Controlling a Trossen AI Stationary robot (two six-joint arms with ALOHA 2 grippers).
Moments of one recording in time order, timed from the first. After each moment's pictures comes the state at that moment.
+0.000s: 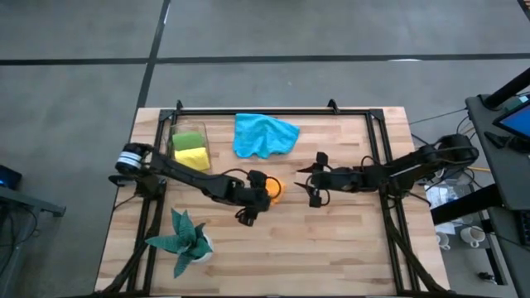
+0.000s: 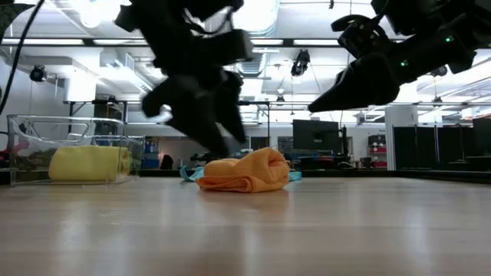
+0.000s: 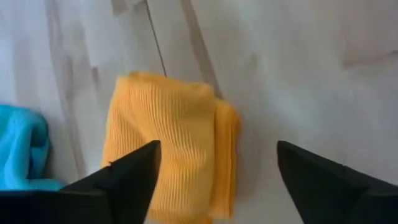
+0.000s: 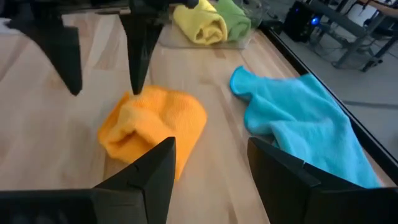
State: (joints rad) left arm -0.20 1.77 1.14 -0.35 -0.27 0.25; right arm 0.14 1.32 0.43 0.47 0.38 -0.09
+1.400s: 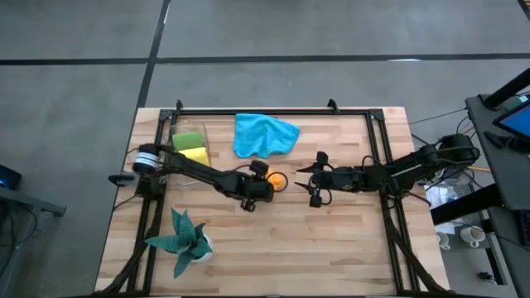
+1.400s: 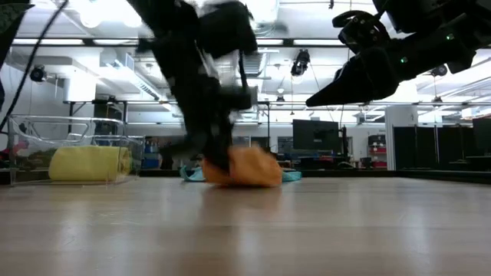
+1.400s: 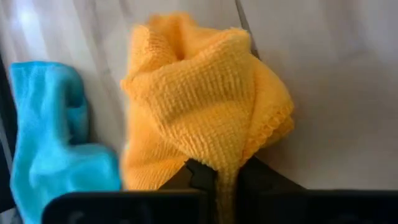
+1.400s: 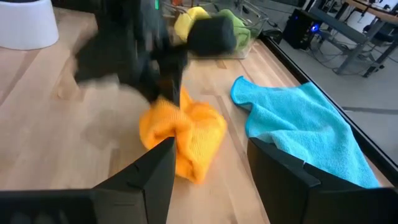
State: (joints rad) left arm -0.11 1.90 1.17 -0.38 -0.47 0.40; right arm 0.14 1.31 0.42 0.51 0.37 -0.09
